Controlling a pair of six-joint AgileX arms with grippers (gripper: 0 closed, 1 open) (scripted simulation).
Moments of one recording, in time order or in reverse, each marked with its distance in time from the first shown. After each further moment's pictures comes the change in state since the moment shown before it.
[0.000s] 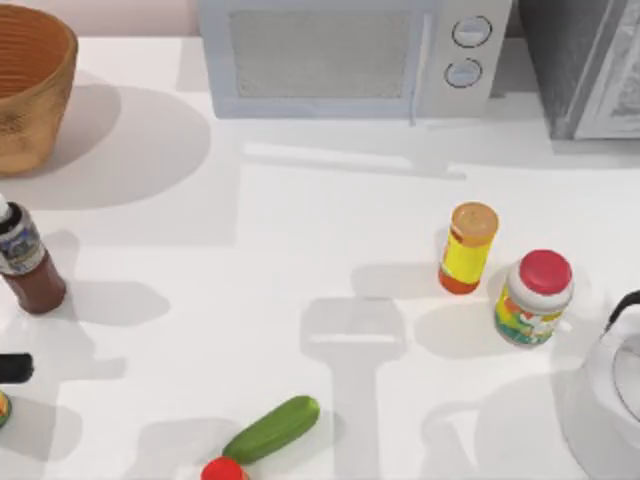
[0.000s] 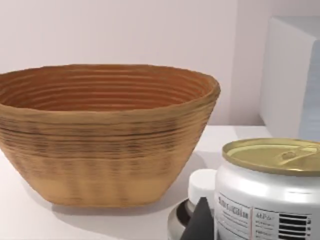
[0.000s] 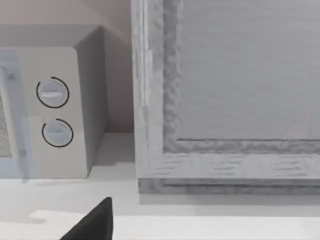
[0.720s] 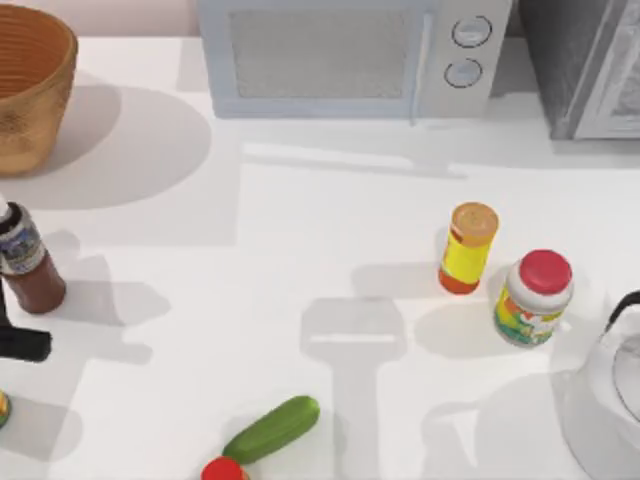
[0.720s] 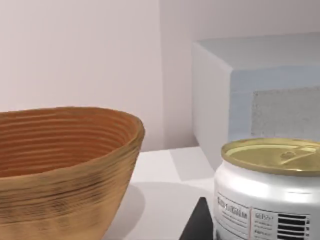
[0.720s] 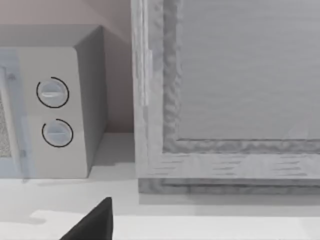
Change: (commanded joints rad) left arm -0.068 0.243 0.128 0.126 0.109 0.043; right arm 0.000 0.000 0.000 0.000 0.000 0.000
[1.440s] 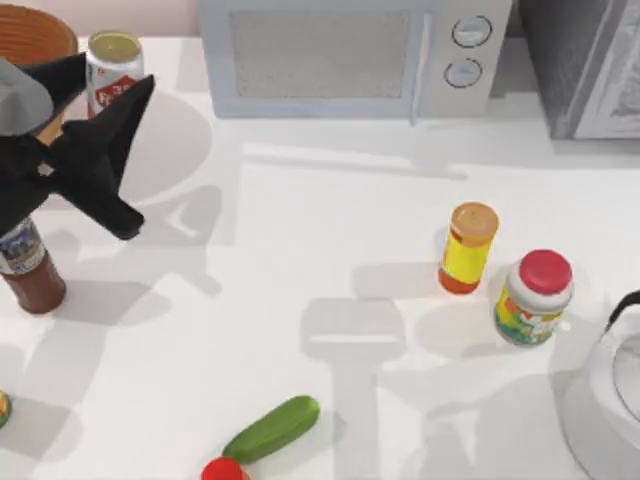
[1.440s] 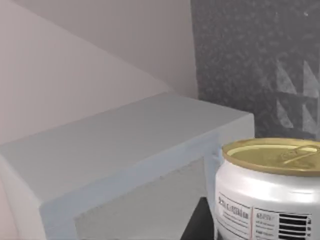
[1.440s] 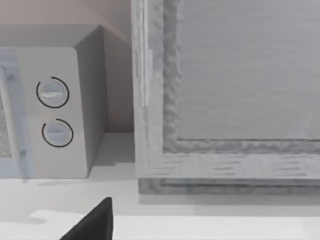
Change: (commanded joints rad) left arm -0.150 0.714 0.360 0.391 0.347 0.072; right arm 0.000 0.000 0.000 0.000 0.000 0.000
